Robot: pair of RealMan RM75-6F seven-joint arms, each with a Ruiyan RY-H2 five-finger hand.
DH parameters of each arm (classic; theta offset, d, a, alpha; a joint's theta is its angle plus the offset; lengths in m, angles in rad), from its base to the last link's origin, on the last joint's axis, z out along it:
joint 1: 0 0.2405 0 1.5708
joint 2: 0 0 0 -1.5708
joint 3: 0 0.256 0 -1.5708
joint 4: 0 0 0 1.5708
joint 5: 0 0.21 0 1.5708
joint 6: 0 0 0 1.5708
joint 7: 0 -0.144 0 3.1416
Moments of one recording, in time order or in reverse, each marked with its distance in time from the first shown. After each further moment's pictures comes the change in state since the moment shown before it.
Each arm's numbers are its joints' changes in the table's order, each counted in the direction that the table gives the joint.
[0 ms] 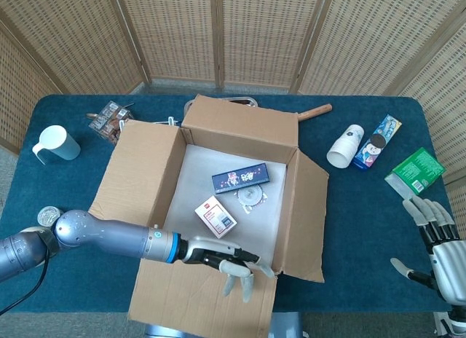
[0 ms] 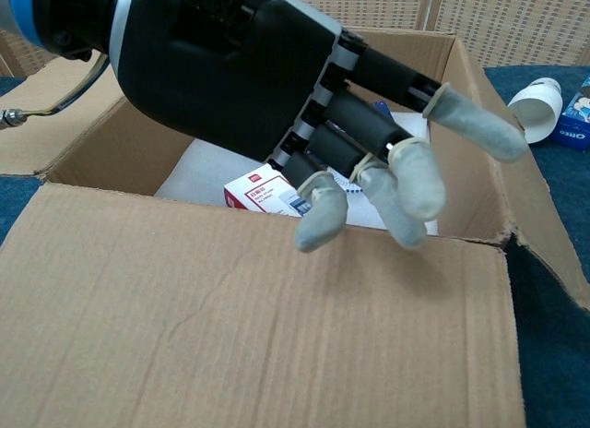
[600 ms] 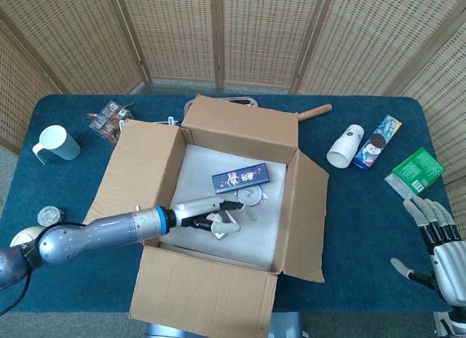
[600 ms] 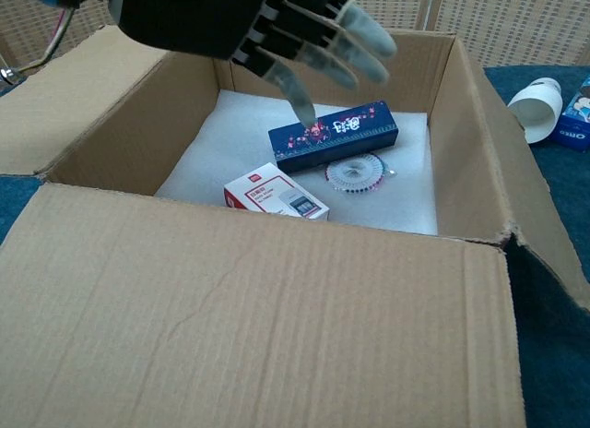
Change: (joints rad) left arm 0.127 -0.056 -0.027 -0.158 0.237 -0.533 -0.170; right arm -0.004 -0.004 -0.001 -0.006 -0.008 -0.011 -0.001
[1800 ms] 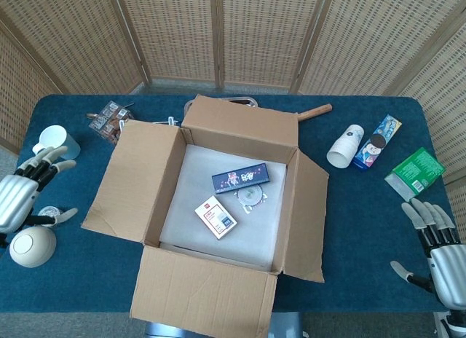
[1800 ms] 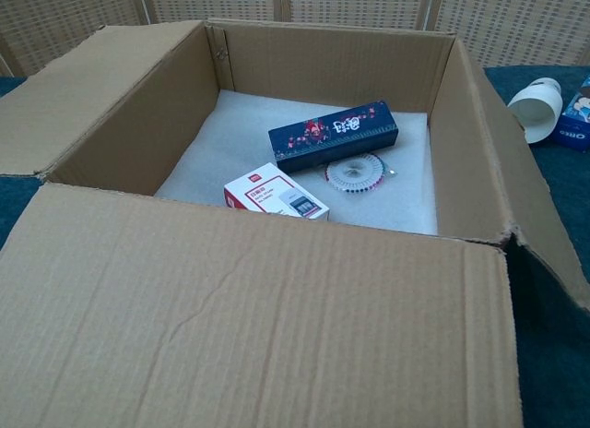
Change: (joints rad) left arm 0.629 -0.316 0.426 0.158 1.094 -1.289 0.294; right arm -0.016 -0.009 -0.009 -0.049 0.003 0.008 0.097
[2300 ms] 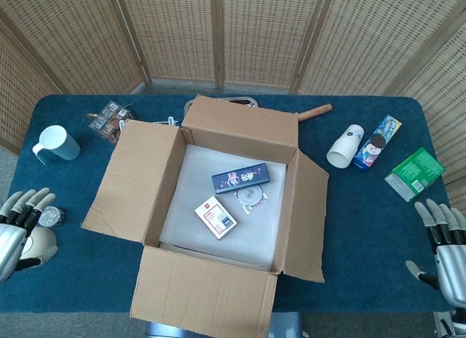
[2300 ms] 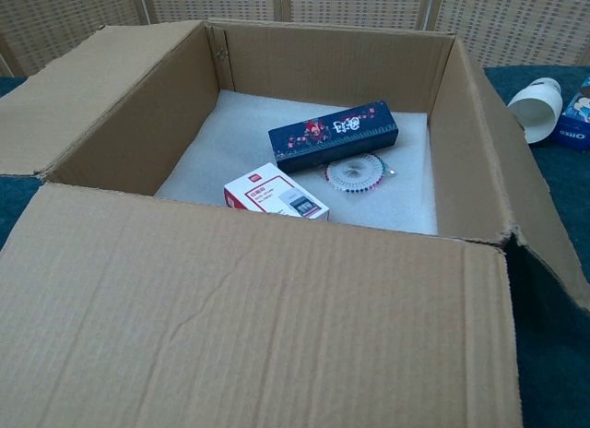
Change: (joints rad) left arm 0.129 0.073 0.218 0.009 0.025 -0.261 -0.262; right arm -0.025 -0.009 0.021 -0.072 0.130 0.041 0.238
